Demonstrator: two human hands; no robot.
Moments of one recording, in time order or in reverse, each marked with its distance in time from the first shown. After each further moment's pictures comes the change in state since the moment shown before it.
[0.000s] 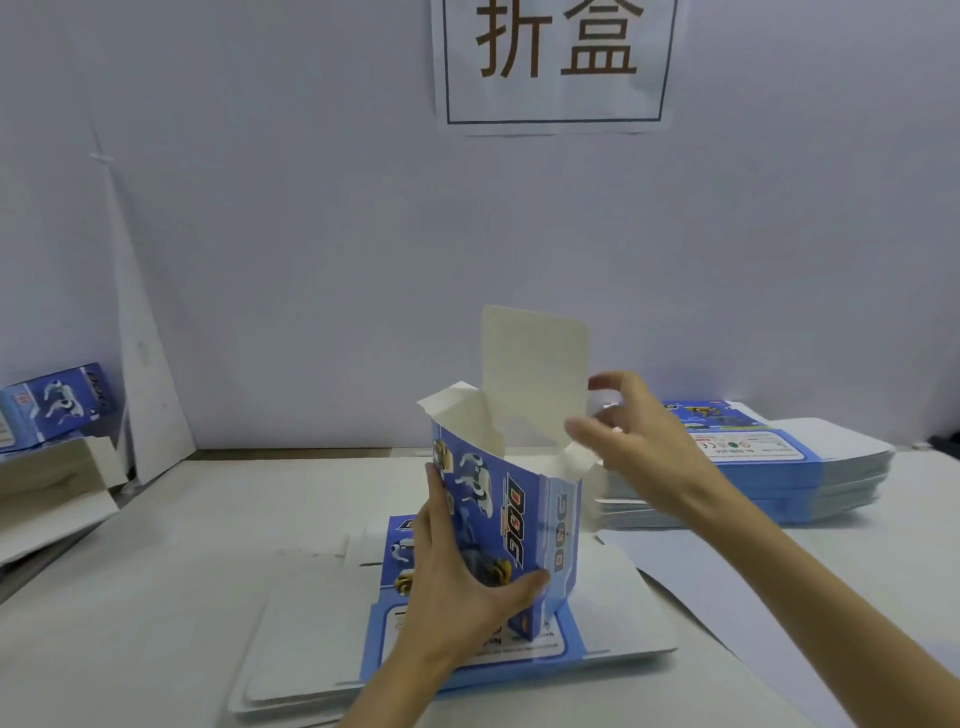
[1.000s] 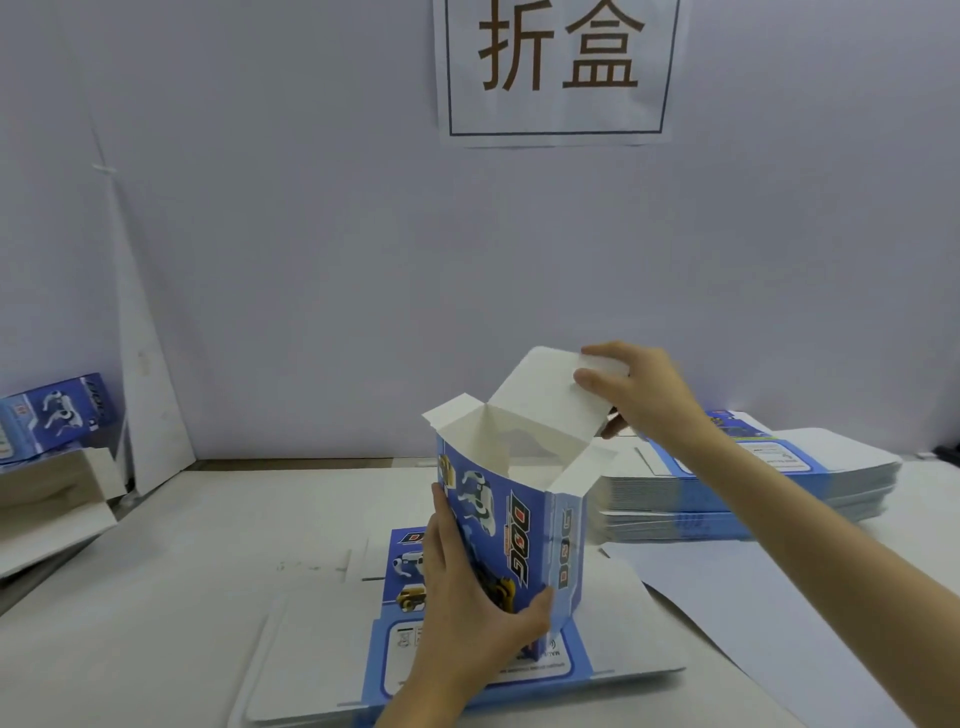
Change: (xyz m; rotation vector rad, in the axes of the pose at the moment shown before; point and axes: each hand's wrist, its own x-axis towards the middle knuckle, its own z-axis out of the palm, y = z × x) left_hand -0.001 -0.015 0.016 0.003 0.044 0.106; right_hand 0.064 0.002 -0.015 0.032 0.095 0.102
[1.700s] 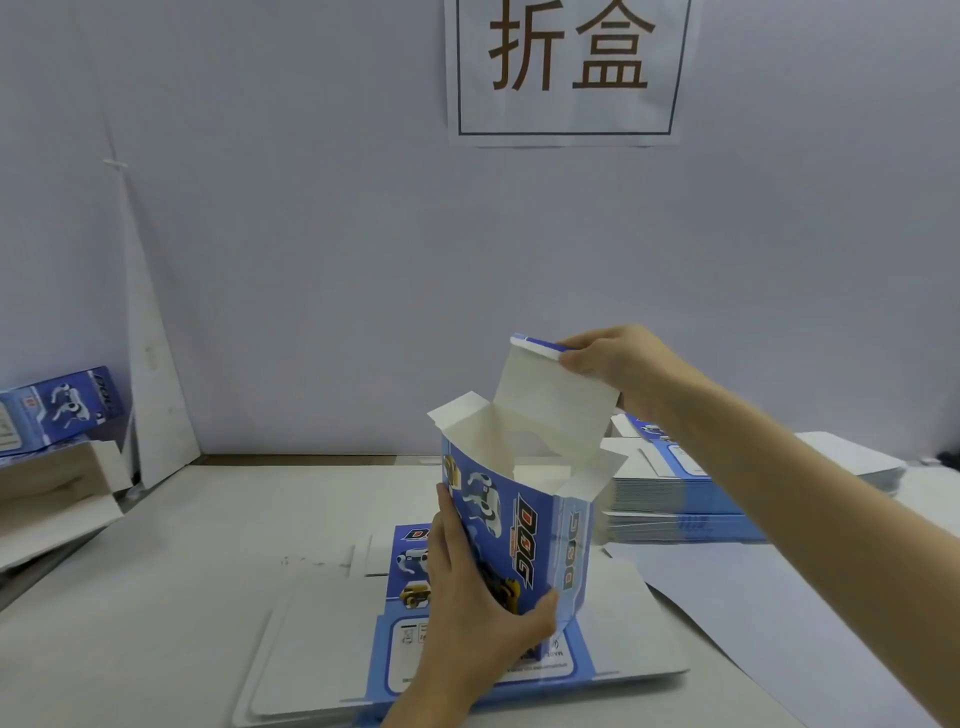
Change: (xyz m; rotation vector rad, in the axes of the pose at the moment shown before) left_hand -0.001 -0.007 0.004 0.039 0.014 0.005; right_hand 0.006 -0.052 0.012 0.106 -0.062 0.255
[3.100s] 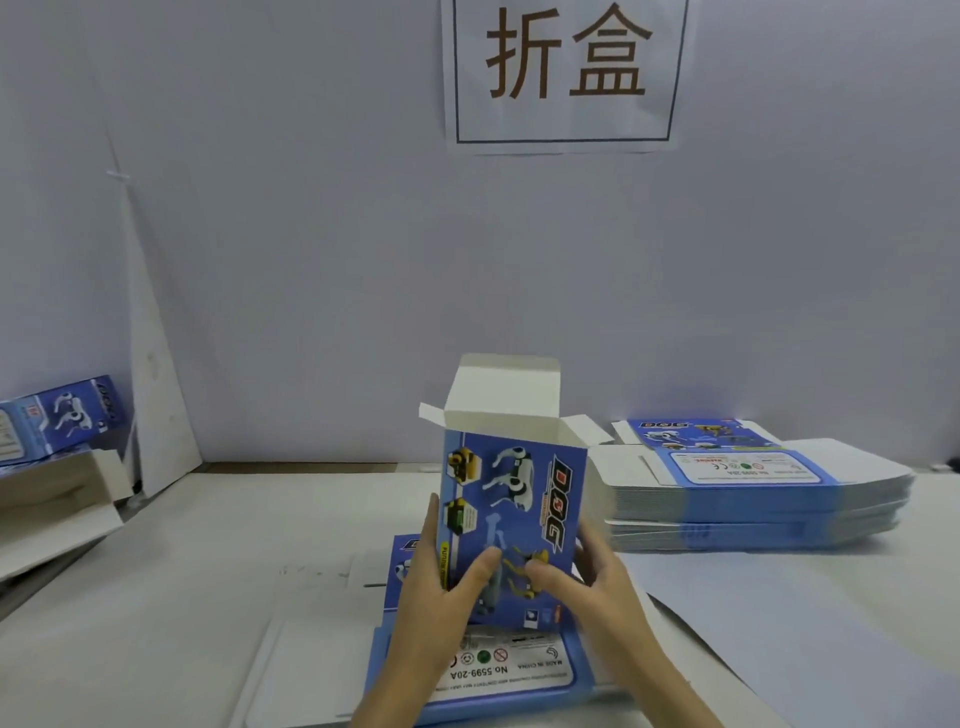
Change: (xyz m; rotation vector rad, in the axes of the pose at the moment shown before) left_hand 0.018 -0.005 -0.023 -0.254 -0.006 -0.226; right_hand -0.059 0.192 0.068 0.455 -0.170 -0.134
